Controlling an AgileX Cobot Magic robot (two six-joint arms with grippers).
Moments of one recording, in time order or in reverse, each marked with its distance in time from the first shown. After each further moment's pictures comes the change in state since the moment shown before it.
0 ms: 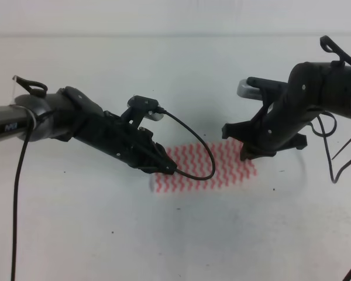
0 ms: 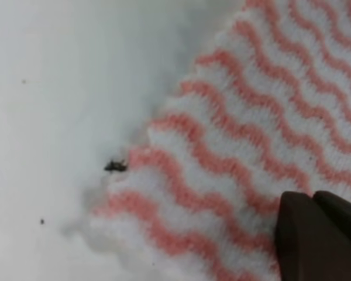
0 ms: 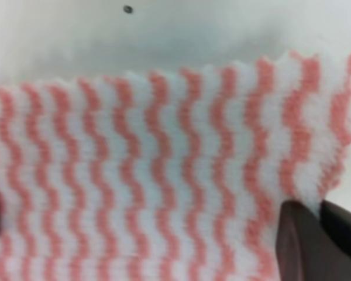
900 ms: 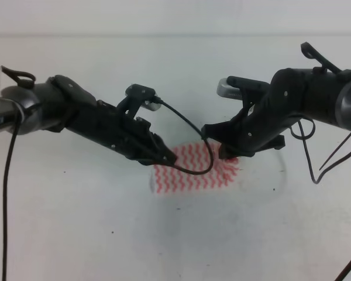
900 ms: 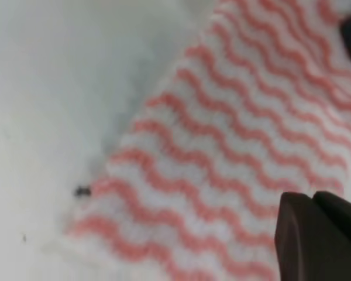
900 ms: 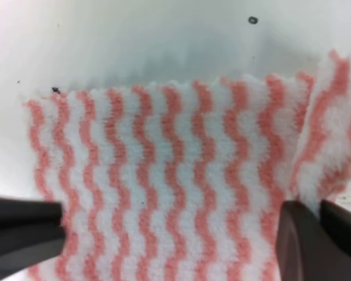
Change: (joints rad) left arm 0.030 -0.047 -0.005 0.004 0.077 0.065; right arm 0.065 -0.004 -0.006 0.055 -0.082 -0.020
